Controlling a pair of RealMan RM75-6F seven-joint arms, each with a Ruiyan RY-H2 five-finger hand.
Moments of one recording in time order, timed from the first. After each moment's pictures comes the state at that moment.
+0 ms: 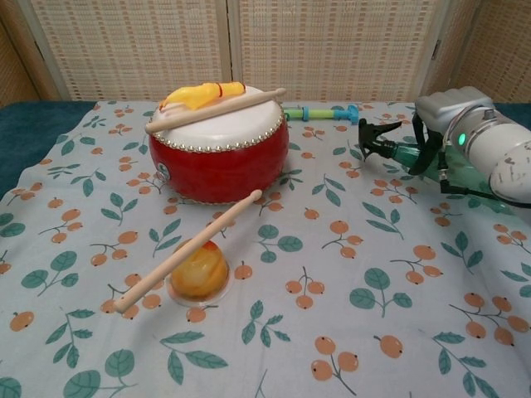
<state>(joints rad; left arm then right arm) -0.31 -1.79 -0.06 -0.48 1.51 1.47 -0.70 0.90 -1.78 0.31 -1.02 -0.52 1.05 -0.96</state>
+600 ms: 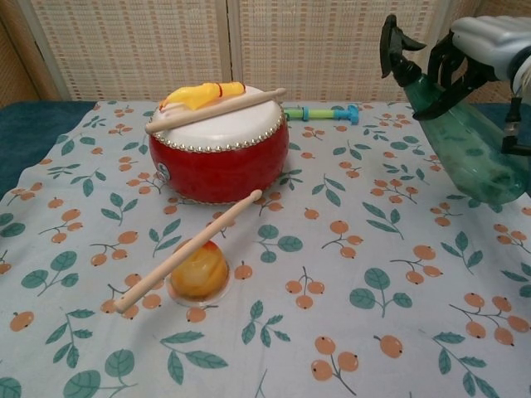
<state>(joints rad) -0.31 -1.80 -0.05 -0.48 1.53 1.48 -0.67 0.73 -1.50 0.32 -1.53 -0.78 1.25 -0.67</state>
